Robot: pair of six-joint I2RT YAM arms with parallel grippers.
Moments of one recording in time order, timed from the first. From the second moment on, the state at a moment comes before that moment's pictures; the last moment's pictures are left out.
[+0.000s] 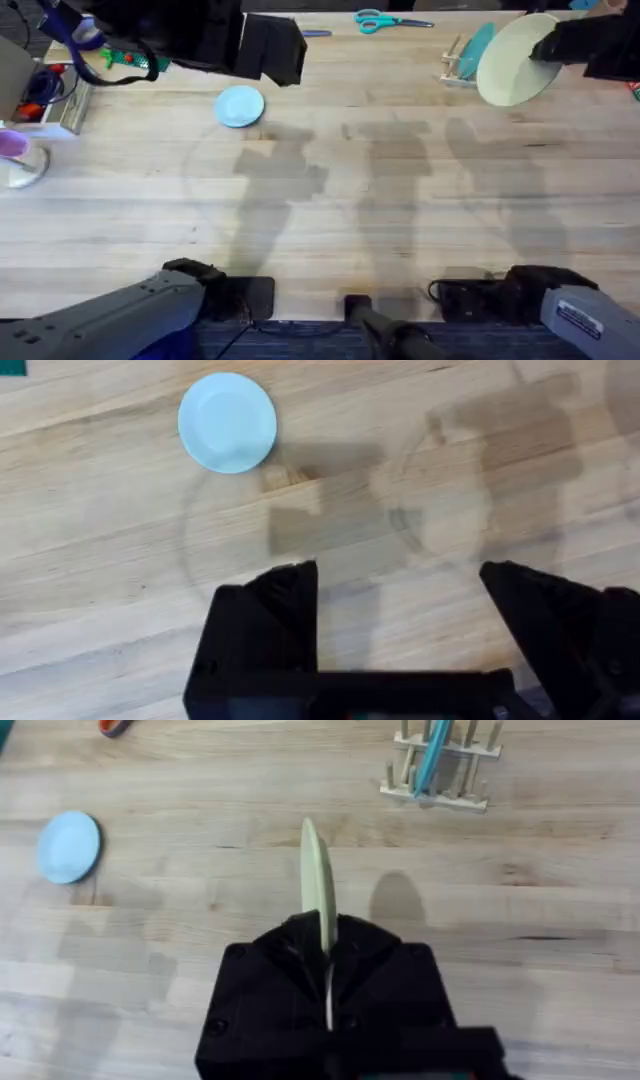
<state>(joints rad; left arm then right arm) -0.31 1.30 1.67 -1.45 0.03 -0.10 -0.09 1.04 1.26 -1.01 -0.24 0.04</state>
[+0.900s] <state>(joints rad) -0.31 1.30 1.67 -1.46 0.03 -0.10 -0.09 1.04 1.26 -1.02 -0.24 0.10</state>
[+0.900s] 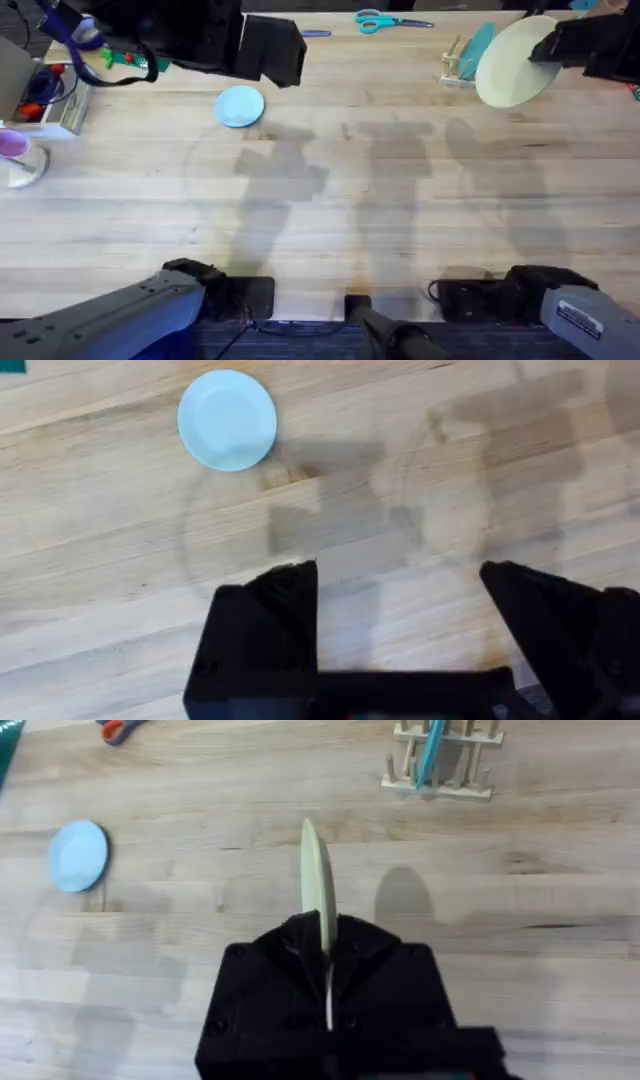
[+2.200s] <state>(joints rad) -0.31 1.30 1.67 -1.46 0.03 -0.10 -0.09 1.32 1.26 -0.61 0.24 0.20</state>
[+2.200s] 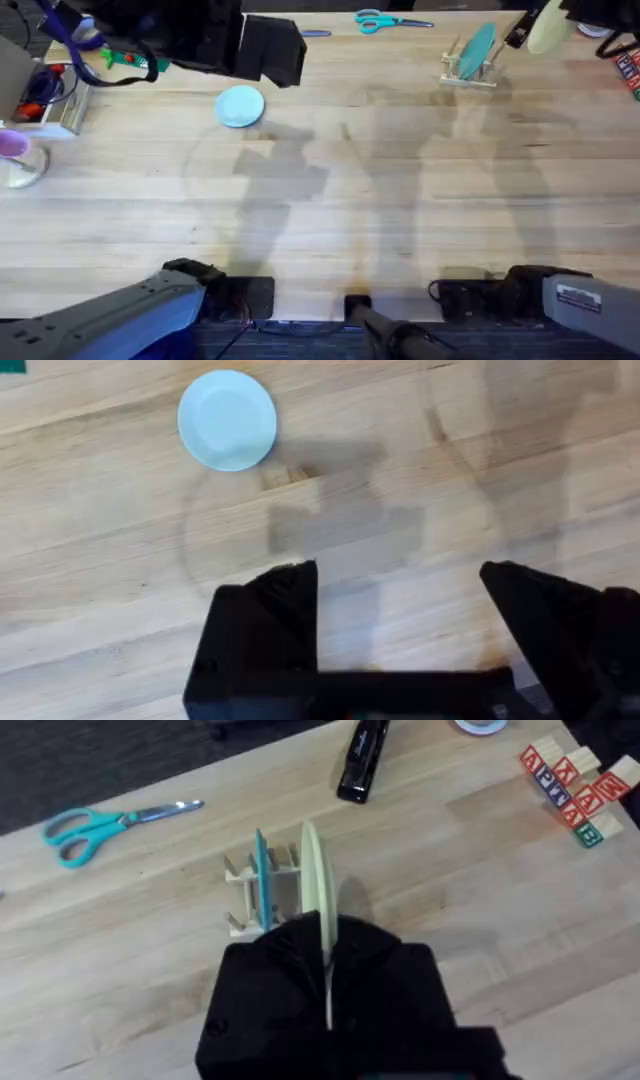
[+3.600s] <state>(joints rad) -0.31 1.30 1.67 -1.46 0.03 -0.10 -0.09 1.56 1.26 -0.39 0.24 0.21</state>
